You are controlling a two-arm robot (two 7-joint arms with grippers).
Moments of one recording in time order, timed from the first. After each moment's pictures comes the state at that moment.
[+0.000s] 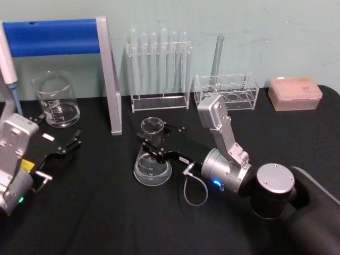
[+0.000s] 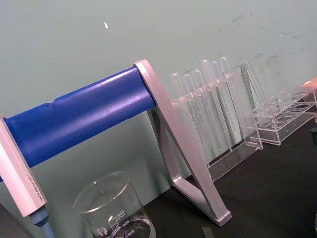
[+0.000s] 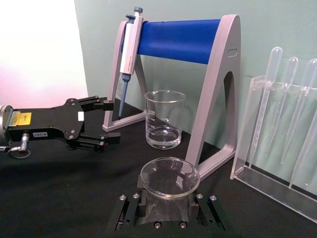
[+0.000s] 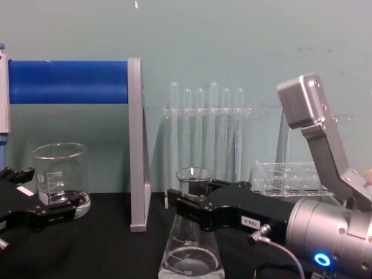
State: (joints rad) left arm -0.20 0.60 0.45 -1.41 -0.25 -0.12 0.03; right arm 0.39 0.20 -0.50 -1.19 0.30 -0.11 0.51
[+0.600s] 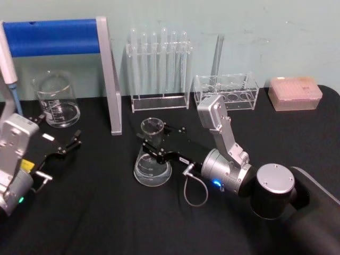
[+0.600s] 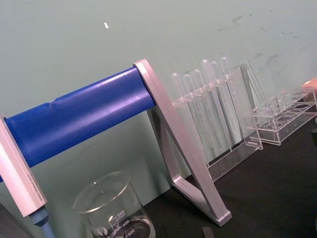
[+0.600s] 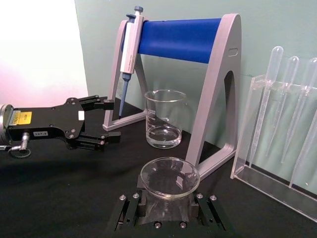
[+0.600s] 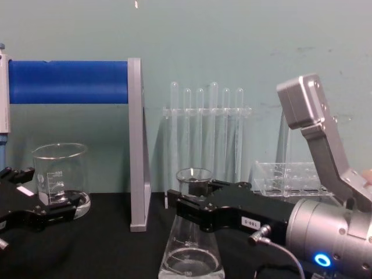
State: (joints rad) left arm -0.20 0.60 0.45 -1.41 -0.25 -0.12 0.03; right arm 0.39 0.21 -0.50 -1.19 0.30 -0.10 0.50
